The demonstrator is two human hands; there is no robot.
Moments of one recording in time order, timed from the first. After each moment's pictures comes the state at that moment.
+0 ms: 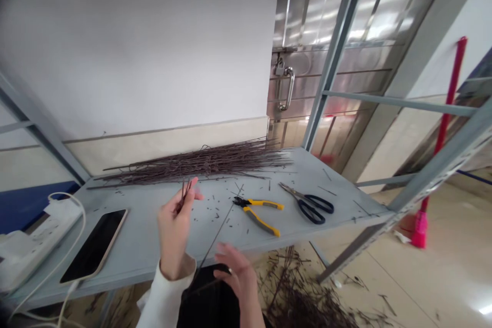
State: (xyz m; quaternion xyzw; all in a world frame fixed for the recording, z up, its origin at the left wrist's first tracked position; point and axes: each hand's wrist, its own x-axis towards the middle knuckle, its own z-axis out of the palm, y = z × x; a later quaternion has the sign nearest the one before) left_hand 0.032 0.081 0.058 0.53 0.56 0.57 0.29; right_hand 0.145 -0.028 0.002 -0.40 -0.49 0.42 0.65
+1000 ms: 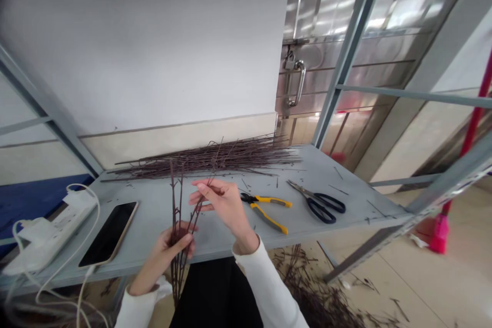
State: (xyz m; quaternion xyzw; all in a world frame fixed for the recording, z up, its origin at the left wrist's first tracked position) left_hand -0.047 0.060 -0.006 0.56 0.47 0.41 0.54; right_hand 0.126 0.097 0.053 -0.32 -0.50 0.58 0.55
